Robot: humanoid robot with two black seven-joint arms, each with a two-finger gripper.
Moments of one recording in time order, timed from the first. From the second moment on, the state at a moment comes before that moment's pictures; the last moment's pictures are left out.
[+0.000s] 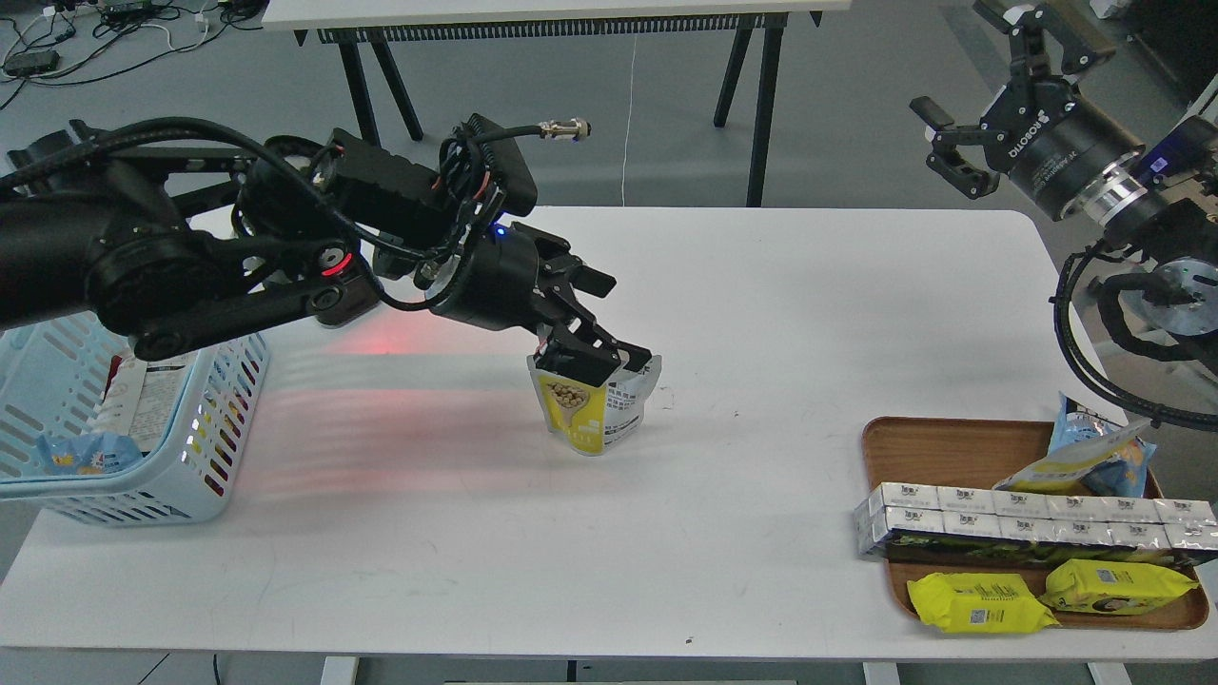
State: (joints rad) left arm -1.45 0.46 0.14 -1.23 1.65 -0.28 -0.49; right arm 1.02 -0.66 0.21 0.84 0.02 0.49 0.49
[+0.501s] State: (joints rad) left arm -1.29 0.38 0.15 -1.13 1.78 -0.27 -0.49; right arm 1.01 -0.67 0.21 0.84 0.03 0.49 0.49
